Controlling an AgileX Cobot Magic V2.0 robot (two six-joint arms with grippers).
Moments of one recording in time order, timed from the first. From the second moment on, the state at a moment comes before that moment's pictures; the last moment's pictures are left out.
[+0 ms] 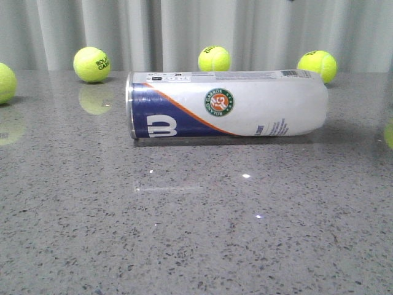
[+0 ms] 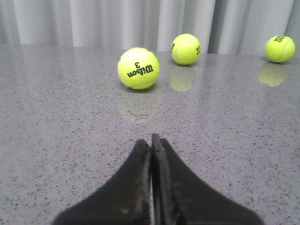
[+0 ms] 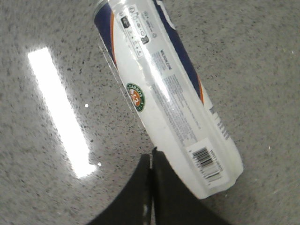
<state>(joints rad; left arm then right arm) -0.06 0.00 0.00 -0.08 0.17 0.03 0.48 1.45 -1.52 0.20 1.18 -0.64</state>
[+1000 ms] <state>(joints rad) -0.06 0.00 -0.01 -0.08 0.08 0.02 0.41 0.32 -0.42 -0.11 0.31 0.20</state>
